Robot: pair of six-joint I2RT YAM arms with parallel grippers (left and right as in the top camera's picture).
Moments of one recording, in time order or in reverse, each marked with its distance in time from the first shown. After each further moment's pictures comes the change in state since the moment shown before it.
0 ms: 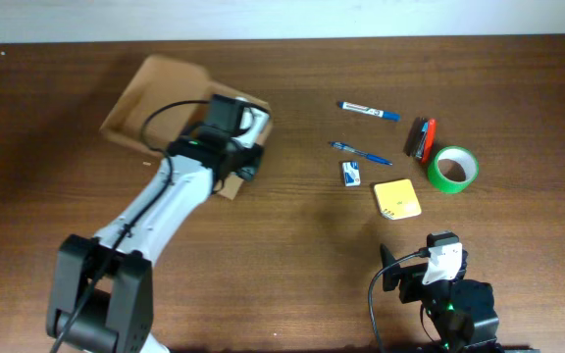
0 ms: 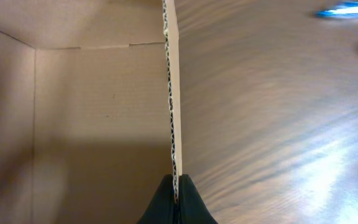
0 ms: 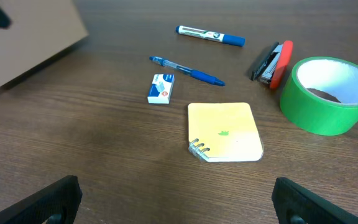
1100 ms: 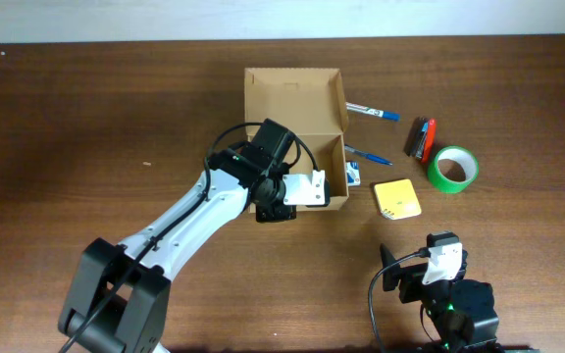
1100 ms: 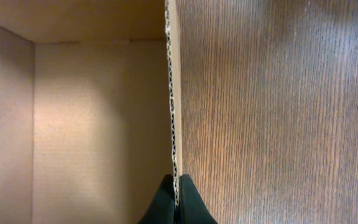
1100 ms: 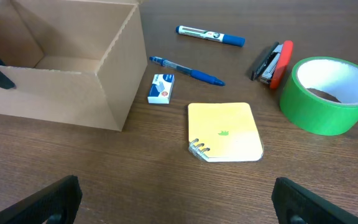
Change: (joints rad) left arm -0.176 0.000 0.006 -0.229 0.237 0.812; right arm 0.000 0.000 0.000 0.000 0.000 0.000
